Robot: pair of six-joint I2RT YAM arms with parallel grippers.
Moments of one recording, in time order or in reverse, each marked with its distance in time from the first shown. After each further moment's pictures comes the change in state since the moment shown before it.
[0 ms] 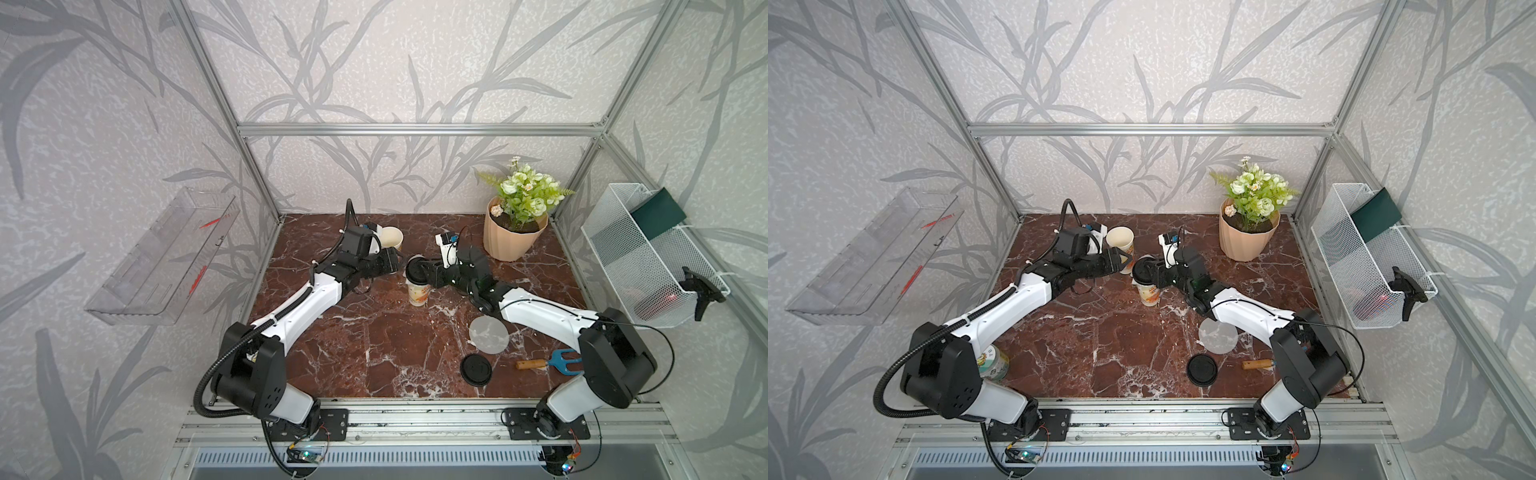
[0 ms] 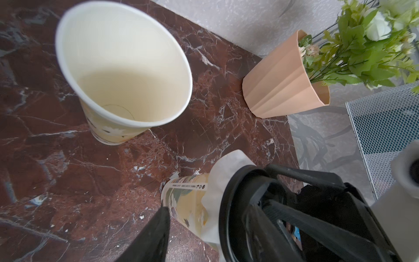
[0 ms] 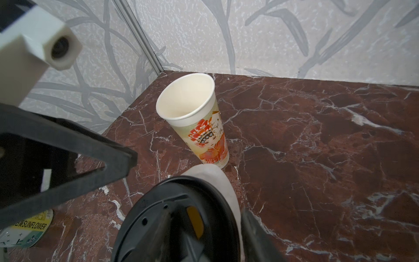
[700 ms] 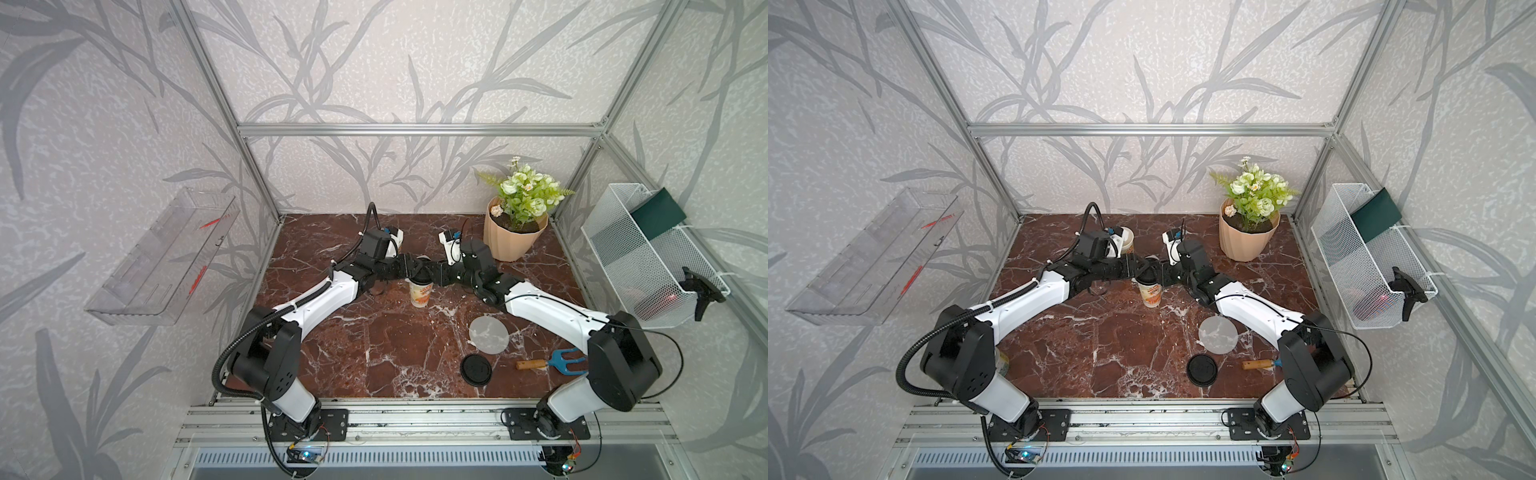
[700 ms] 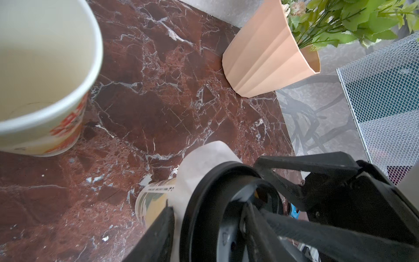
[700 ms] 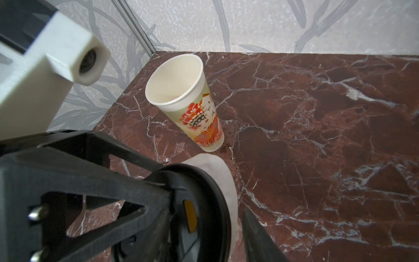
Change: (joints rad) left arm -0.070 0.127 0.009 0.117 0.057 0.033; right arm -0.048 -0.030 0.079 -0.195 -0.077 0.027
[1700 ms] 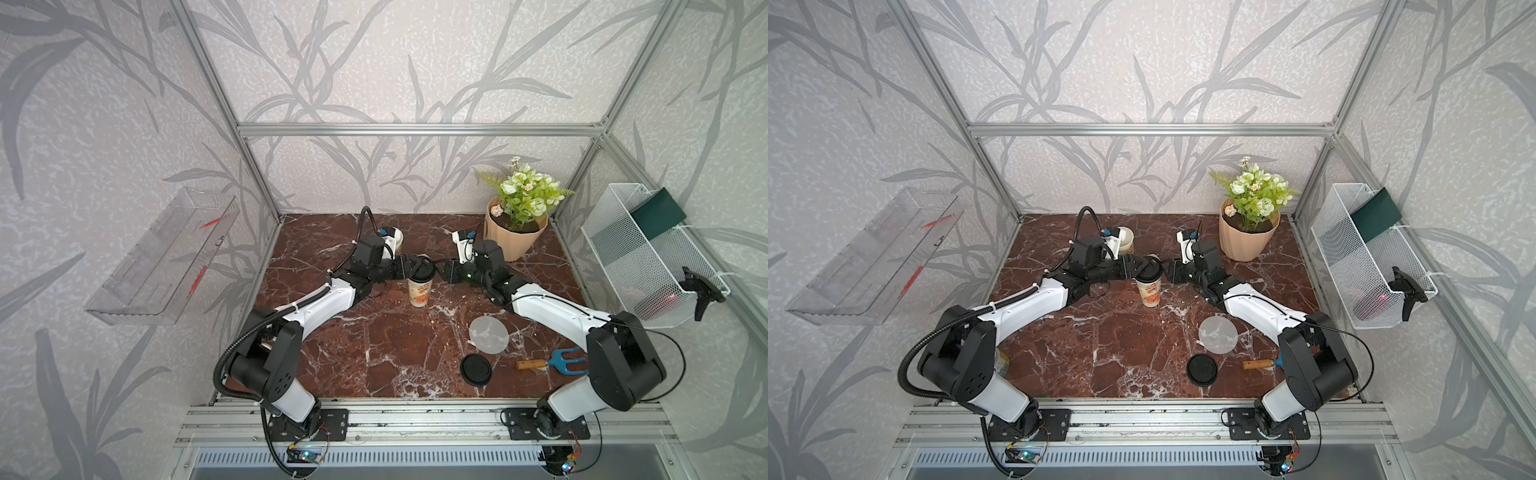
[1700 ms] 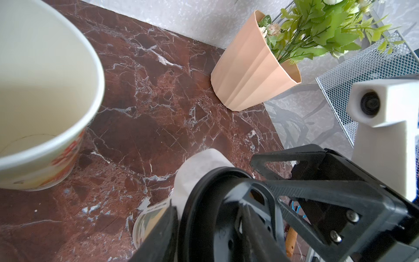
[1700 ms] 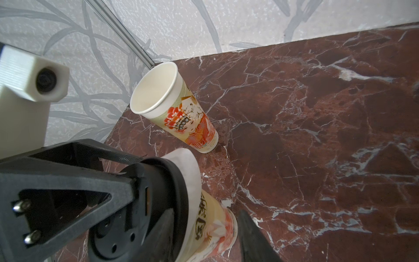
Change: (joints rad) left arm 0.008 -0.015 -0.136 0.239 0.026 0.027; right arm -0.079 -0.002 -0.082 0.106 -0.079 0.083
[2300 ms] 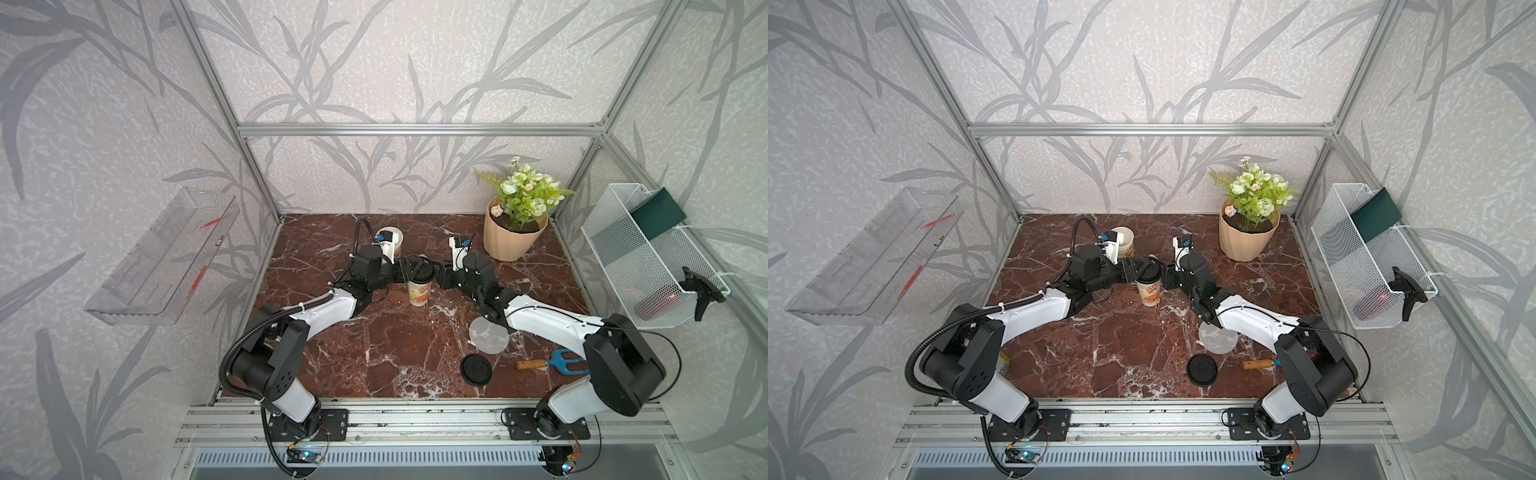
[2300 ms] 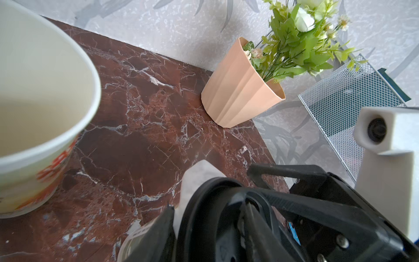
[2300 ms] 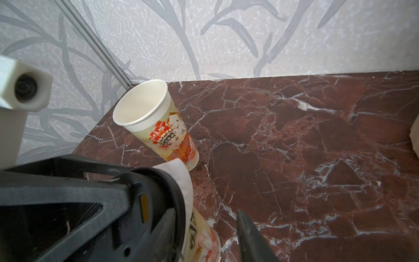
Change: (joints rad) left arm -0.016 0.036 -0.148 0.324 -0.029 -0.071; right arm 0.128 0.003 -0.103 0.165 0.322 -0.035
